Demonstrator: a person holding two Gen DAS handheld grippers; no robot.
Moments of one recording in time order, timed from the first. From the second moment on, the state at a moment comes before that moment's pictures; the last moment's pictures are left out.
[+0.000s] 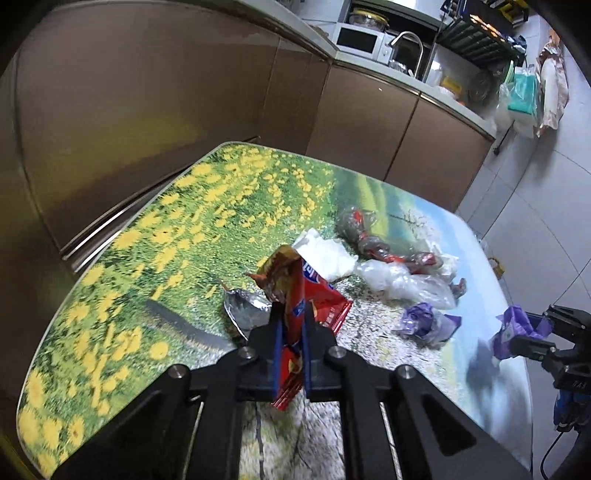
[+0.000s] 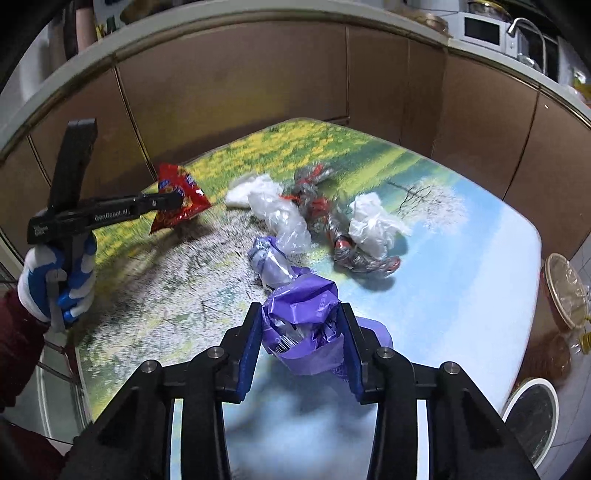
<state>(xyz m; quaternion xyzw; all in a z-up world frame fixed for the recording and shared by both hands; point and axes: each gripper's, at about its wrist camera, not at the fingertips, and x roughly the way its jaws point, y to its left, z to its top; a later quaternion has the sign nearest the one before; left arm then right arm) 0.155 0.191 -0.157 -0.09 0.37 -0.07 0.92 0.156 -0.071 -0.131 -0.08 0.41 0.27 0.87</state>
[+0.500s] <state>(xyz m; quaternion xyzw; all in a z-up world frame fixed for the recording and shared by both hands) 0.111 0.086 -0.101 -0.04 0.35 -0.14 0.92 0.108 -0.171 -0.085 -0.01 0.34 0.23 0.91</state>
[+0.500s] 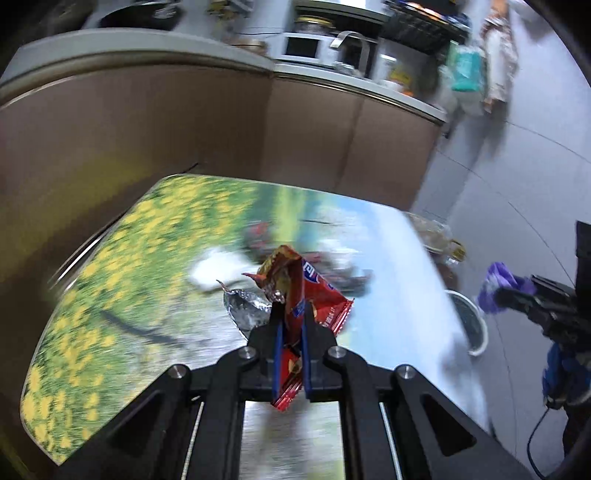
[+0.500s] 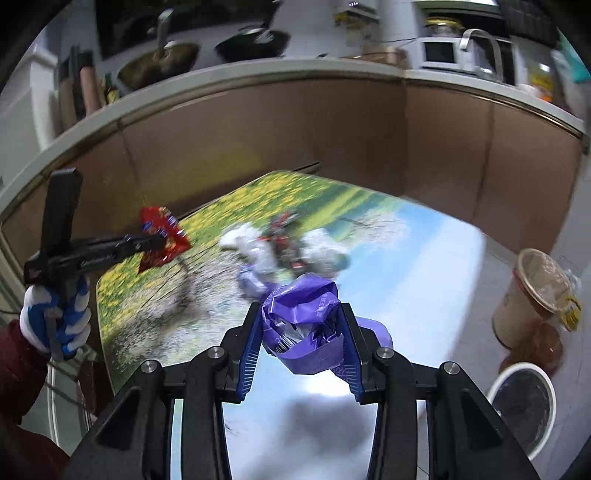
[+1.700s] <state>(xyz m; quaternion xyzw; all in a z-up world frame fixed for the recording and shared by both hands) 0.259 -0.429 -0.215 0.09 0.48 -0.38 0.78 0.163 -0.532 -0.218 0.12 0.39 -0.17 0.90</state>
